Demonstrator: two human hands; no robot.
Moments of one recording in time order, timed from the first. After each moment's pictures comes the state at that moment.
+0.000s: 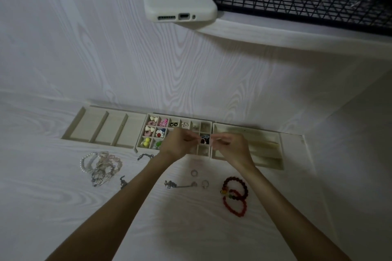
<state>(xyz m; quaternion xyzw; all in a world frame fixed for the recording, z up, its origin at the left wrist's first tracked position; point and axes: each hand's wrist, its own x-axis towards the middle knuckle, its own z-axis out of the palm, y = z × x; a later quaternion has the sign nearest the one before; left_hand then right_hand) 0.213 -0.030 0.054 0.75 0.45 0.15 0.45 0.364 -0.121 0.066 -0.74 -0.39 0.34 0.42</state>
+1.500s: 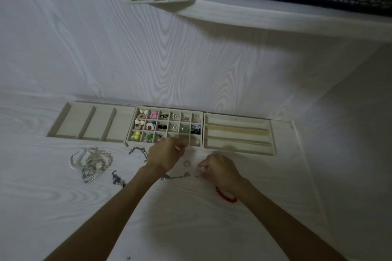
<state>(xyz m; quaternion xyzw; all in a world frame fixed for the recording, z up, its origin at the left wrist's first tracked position) 0.196 -0.059 0.025 0.83 0.47 0.05 0.29 0.356 -0.166 0.011 -0.73 -0.63 0.25 0.06</state>
